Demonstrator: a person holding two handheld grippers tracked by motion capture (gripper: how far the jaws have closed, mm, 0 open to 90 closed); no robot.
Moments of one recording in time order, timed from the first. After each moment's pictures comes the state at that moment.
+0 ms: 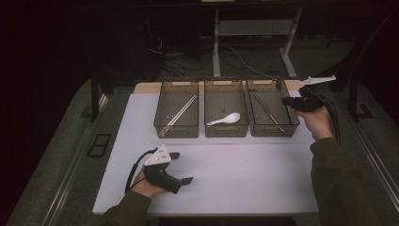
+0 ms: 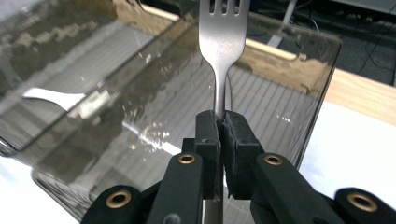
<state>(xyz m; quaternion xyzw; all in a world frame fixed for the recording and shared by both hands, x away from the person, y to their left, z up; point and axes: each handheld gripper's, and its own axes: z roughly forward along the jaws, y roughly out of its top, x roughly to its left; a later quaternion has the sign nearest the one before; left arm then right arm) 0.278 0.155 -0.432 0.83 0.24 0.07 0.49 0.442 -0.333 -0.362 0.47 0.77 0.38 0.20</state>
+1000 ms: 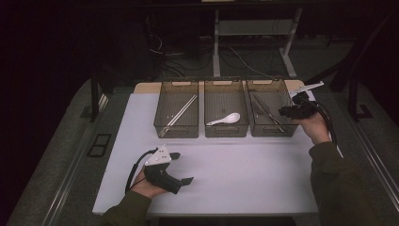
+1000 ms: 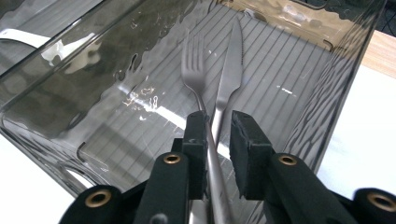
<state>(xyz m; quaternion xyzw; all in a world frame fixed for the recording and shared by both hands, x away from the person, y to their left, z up) 0.277 0.155 -0.433 0.84 0.24 0.07 0.49 0.443 -0.327 -0.384 0.47 0.81 0.32 0.17</state>
